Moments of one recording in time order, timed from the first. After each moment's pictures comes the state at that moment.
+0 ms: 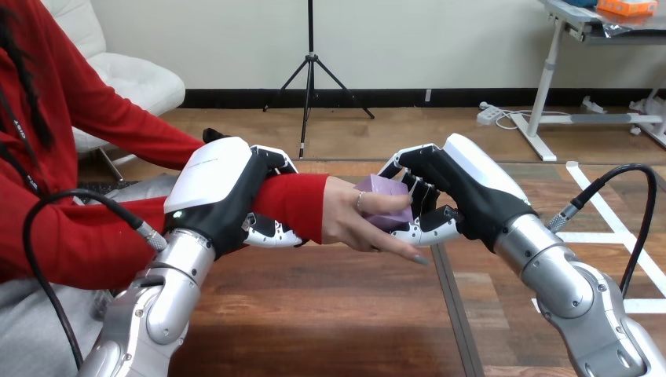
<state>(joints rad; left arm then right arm) -0.24 0.37 -0.21 0.08 0.66 -0.04 -0.04 -0.32 -0.39 0.19 0.16 -0.39 -0.08 0.23</state>
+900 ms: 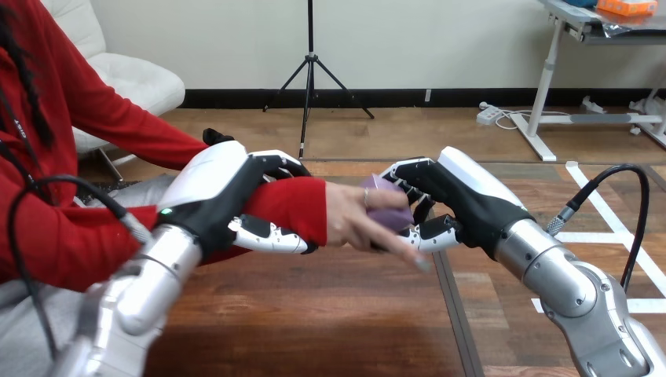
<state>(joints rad) -0.24 0.44 -0.16 0.02 0.48 -0.04 -0.26 -0.32 -0.40 0.19 0.16 -0.39 -0.07 0.32</state>
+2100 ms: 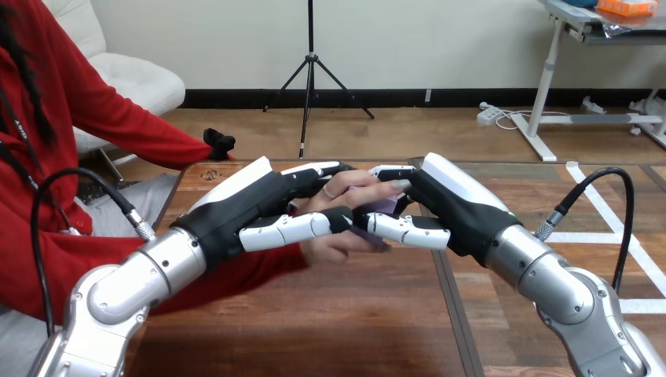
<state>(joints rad) -0.24 0.47 -0.13 0.01 0.14 -0.07 -0.57 -0.32 -0.40 0.20 0.21 -0.35 -0.19 0.34</state>
